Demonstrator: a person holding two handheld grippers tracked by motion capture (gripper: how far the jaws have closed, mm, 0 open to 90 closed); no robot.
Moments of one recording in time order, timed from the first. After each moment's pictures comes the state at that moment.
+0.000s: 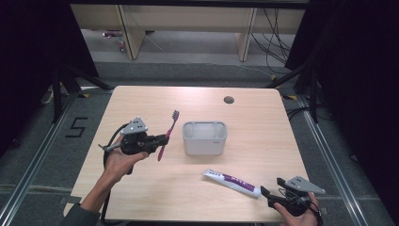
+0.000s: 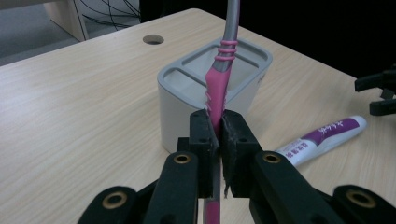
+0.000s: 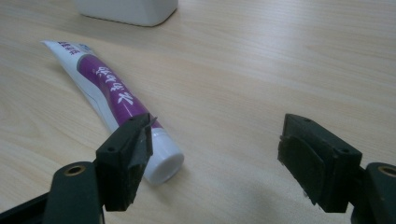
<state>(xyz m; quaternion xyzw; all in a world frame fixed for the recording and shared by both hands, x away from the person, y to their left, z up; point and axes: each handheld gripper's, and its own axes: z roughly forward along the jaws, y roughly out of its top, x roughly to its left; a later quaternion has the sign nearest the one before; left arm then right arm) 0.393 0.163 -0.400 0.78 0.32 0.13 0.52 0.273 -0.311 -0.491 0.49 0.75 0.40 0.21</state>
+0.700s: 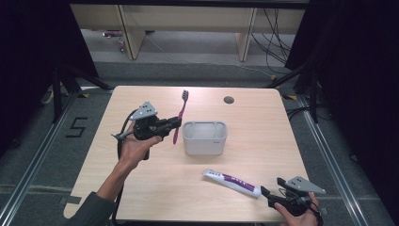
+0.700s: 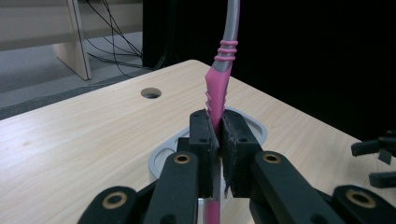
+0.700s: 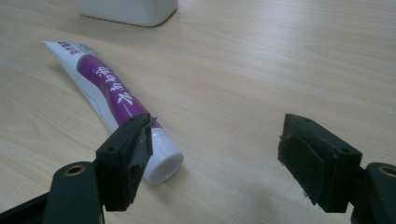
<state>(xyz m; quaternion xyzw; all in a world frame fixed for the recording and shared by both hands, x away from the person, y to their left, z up) 0.418 0.128 -0.372 0.74 0.32 0.15 0.58 0.273 -0.311 -0.491 0.49 0.75 0.40 0.21</state>
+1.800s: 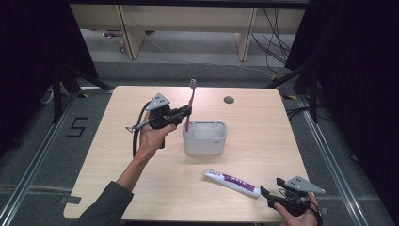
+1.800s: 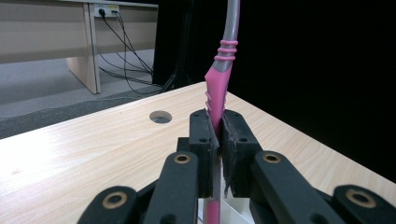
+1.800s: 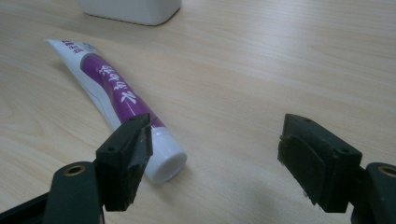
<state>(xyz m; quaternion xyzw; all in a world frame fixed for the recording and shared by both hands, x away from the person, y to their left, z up) 0.458 0.099 -0.388 0.71 0.35 0.16 0.60 0.274 -0.311 -0.492 0.48 0.75 0.40 0.21</state>
